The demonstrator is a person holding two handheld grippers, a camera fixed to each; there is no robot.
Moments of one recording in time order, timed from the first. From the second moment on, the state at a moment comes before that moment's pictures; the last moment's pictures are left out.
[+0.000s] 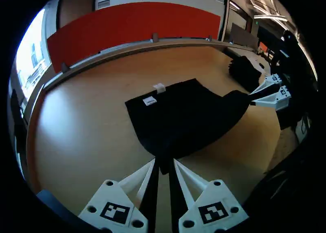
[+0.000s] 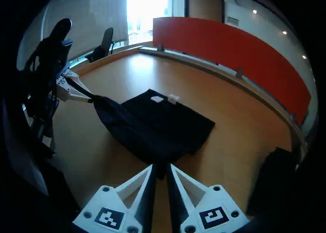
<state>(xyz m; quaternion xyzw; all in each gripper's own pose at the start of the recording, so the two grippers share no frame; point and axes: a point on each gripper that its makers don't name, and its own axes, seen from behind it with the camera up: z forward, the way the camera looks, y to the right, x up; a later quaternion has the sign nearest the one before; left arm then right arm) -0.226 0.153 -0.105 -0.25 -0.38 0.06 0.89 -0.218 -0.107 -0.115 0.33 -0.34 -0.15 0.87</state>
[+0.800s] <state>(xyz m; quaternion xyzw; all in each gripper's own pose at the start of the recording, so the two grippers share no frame) -0.172 0.155 -0.118 -0.26 -0.37 0.04 0.89 -0.168 -0.105 -0.128 0.33 -0.32 -0.16 0.87</state>
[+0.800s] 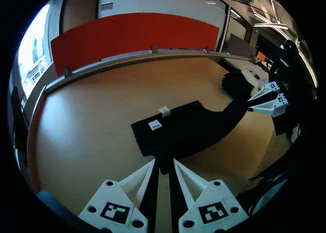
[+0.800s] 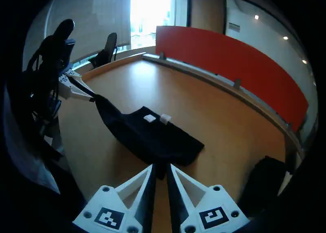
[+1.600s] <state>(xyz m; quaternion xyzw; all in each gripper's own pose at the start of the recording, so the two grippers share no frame) -0.205 0.163 -0.072 -0.24 -0.38 0.03 0.89 -0.202 -0.100 -0.081 0.31 -0.35 -0.17 0.87</state>
